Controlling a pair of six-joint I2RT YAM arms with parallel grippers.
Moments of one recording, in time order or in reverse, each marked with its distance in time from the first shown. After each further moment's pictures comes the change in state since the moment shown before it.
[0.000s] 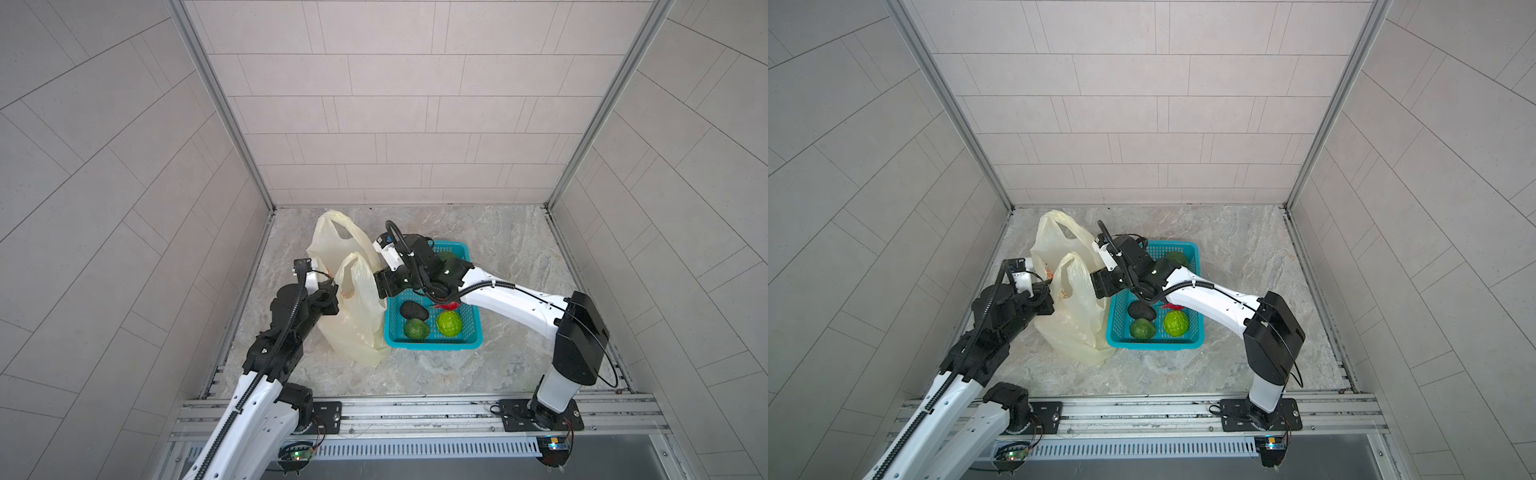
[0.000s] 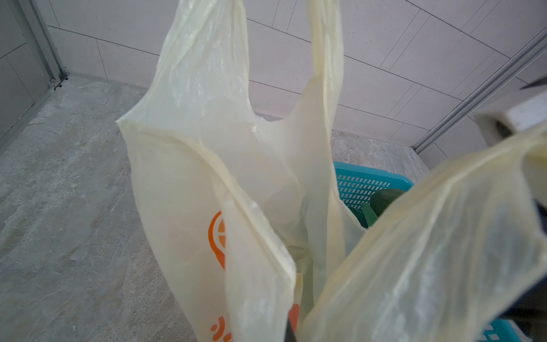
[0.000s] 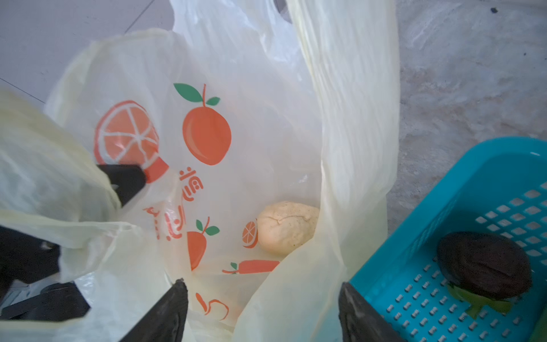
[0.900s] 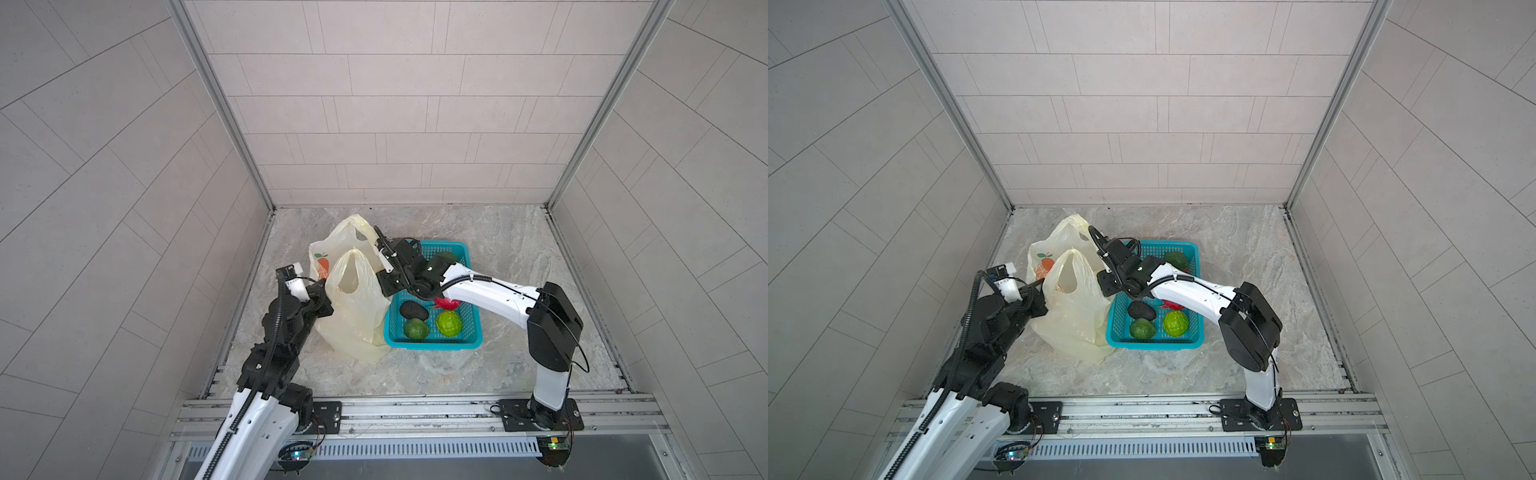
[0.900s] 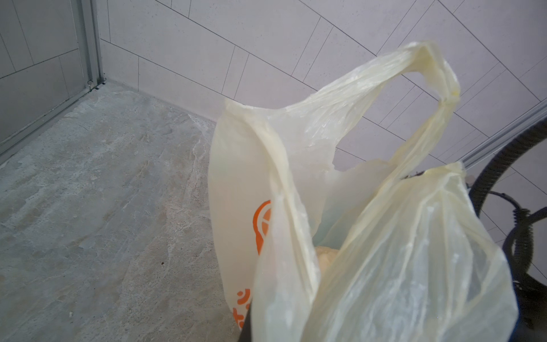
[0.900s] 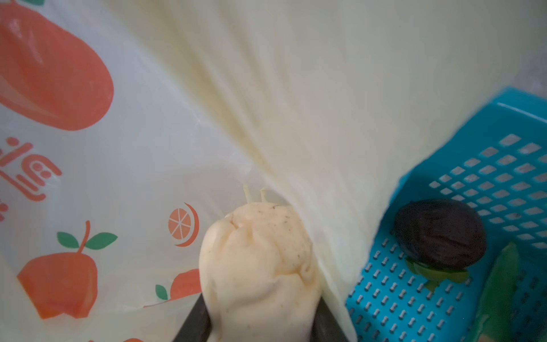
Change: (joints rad) left arm 0.001 -0.120 -0.051 0.024 -0.097 -0.152; right arm 0.002 0.156 0.106 -0.146 0.165 0.018
